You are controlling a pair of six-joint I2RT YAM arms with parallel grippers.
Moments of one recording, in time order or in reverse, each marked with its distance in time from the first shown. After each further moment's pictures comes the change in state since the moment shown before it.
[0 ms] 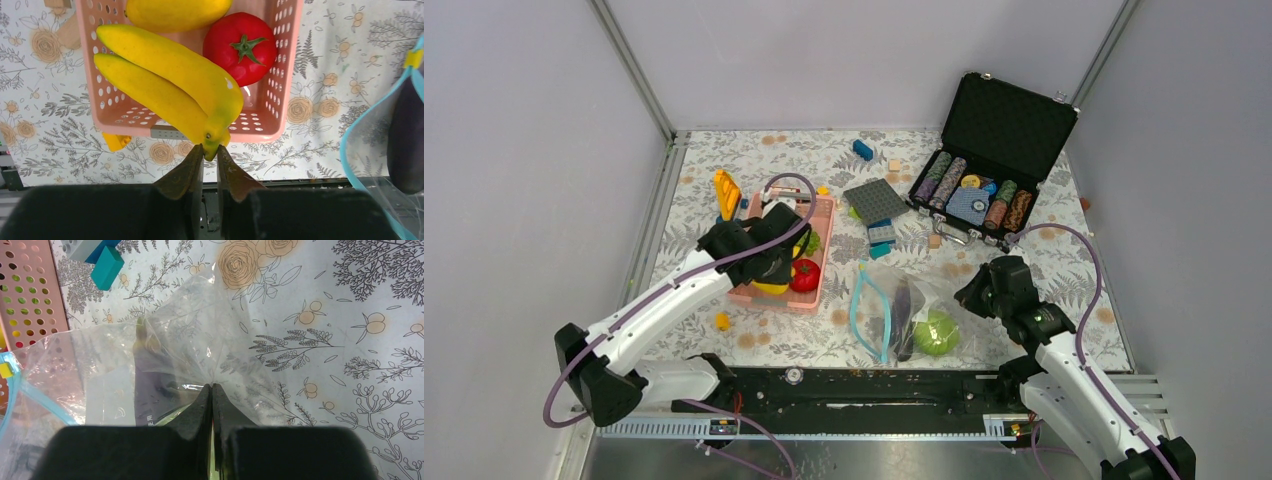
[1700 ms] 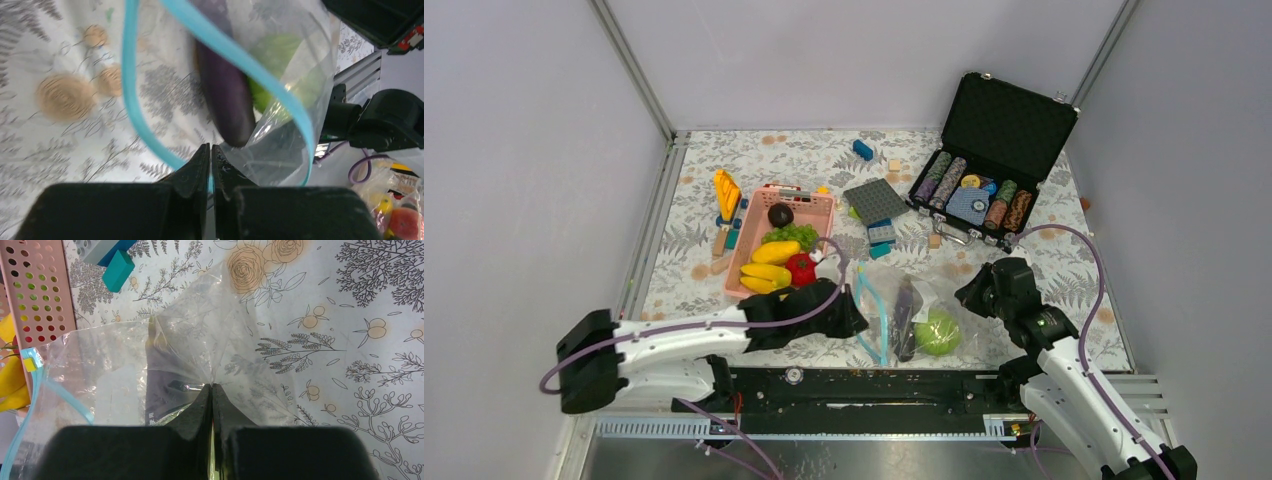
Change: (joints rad) left arm -0.392 -0.125 -0.579 0.901 0.217 -0.417; right arm 0.000 -0.043 -0.005 0.000 -0.001 -0.010
